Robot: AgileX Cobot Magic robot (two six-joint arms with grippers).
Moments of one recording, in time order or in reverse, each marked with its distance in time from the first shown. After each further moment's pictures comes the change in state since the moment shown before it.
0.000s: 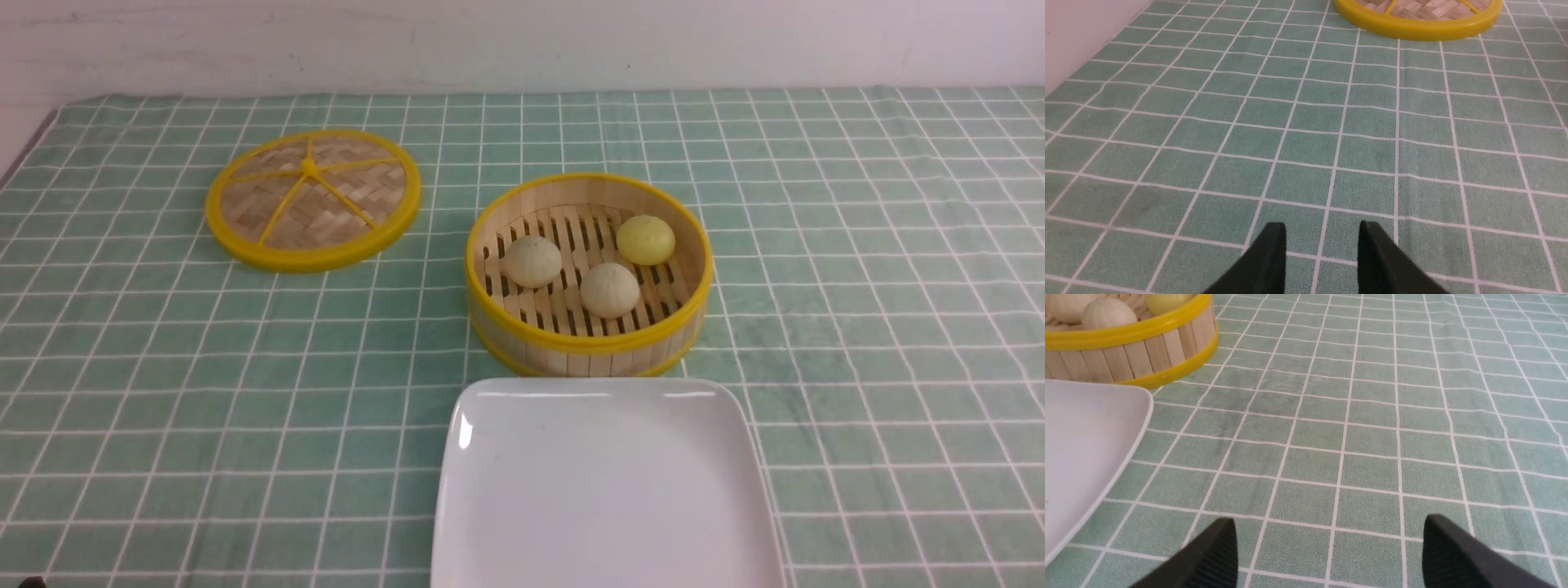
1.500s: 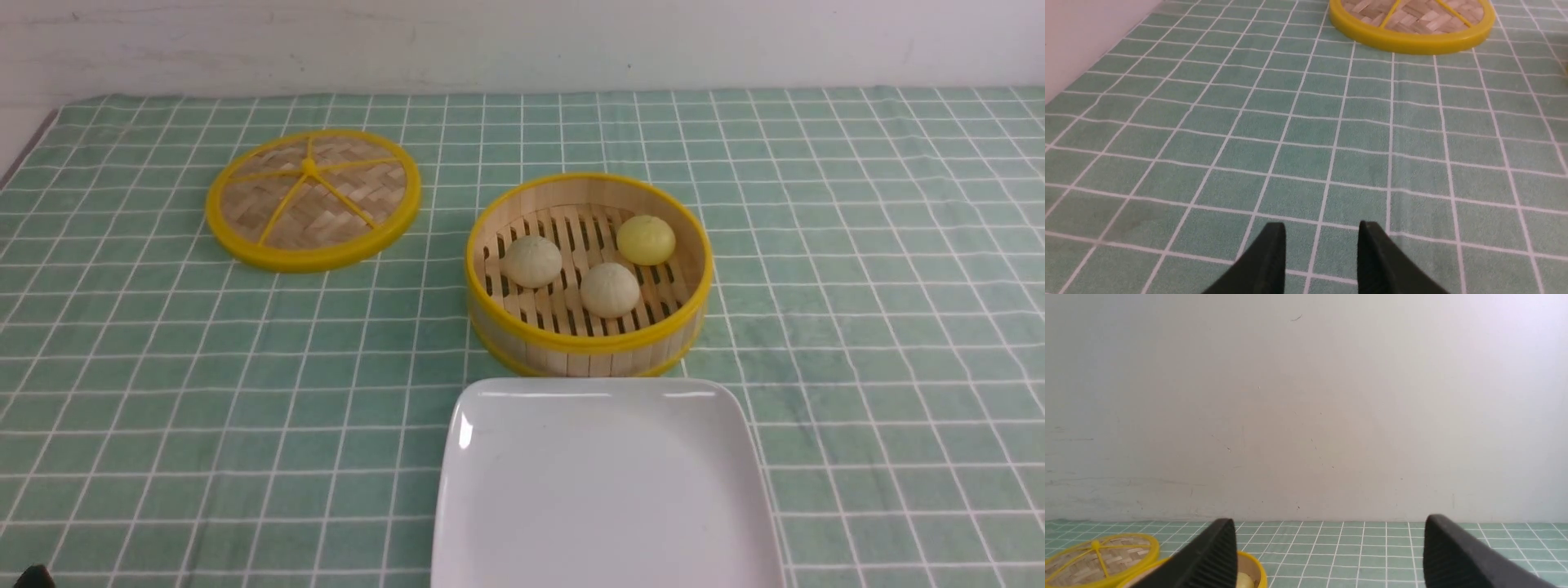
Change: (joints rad) right arm 0.000 0.000 -0.303 0.108 -0.215 0.001; left arm 0.000 0.000 0.009 -0.039 -0.064 -0.005
